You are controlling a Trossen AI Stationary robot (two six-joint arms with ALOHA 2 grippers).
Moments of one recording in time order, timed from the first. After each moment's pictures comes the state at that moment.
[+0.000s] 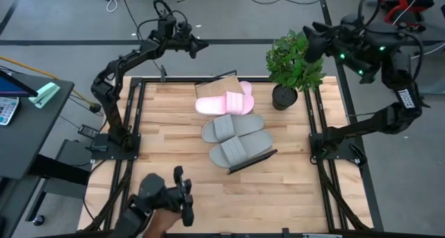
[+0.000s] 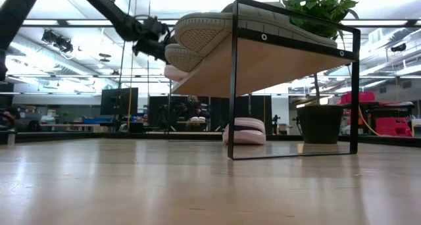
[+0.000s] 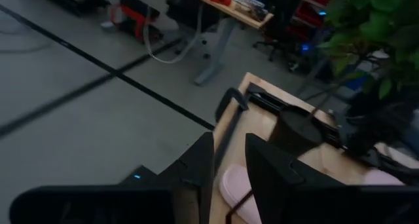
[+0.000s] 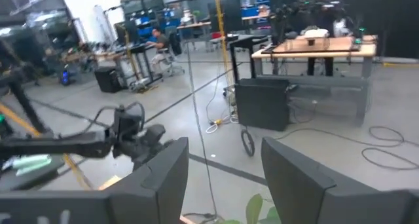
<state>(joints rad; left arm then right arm) 1.02 1.86 1.50 0.01 0.71 -0.10 -0.31 1.21 1.99 -0.87 0.61 0.27</state>
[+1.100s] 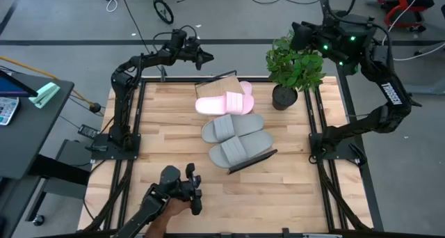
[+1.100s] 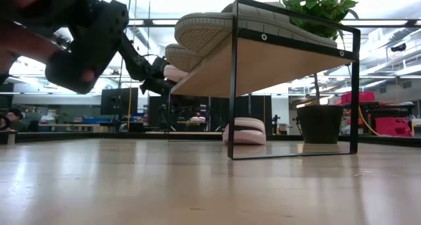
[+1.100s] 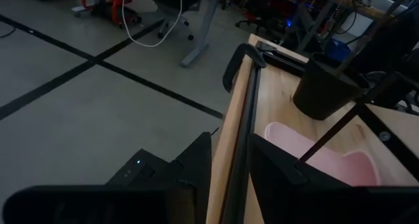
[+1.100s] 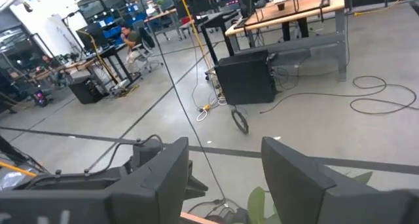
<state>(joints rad) 1.04 2.19 1.50 0.25 0.83 0.04 -0.45 1.30 1.99 -0.89 0.55 0.51</state>
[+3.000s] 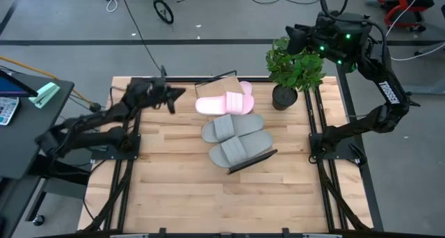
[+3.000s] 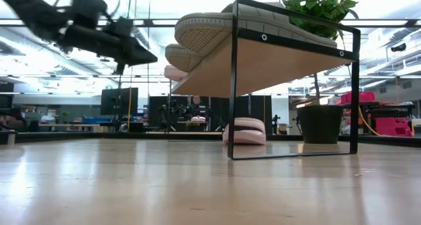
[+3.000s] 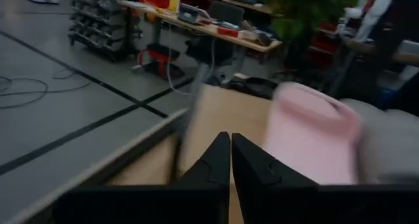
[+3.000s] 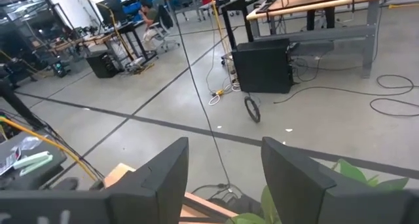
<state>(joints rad) 0.75 0.97 0.37 0.49 0.28 -0.19 -0.49 1.31 1.99 -0.90 0.42 0.44</state>
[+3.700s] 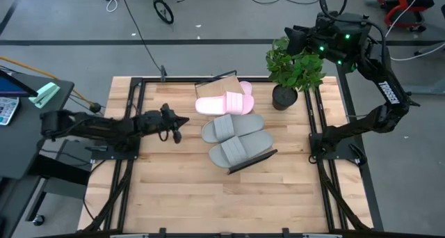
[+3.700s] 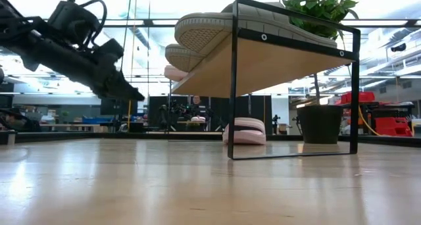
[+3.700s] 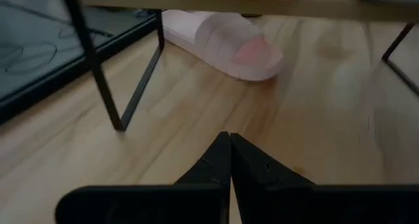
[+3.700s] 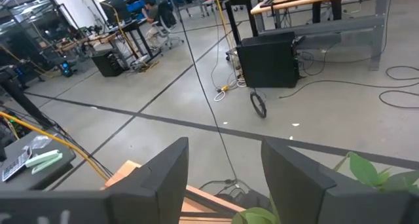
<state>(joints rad) 0.23 1.04 0.14 0.55 -0.21 -0.12 -0.49 1.31 1.99 -0.90 0.39 0.47</state>
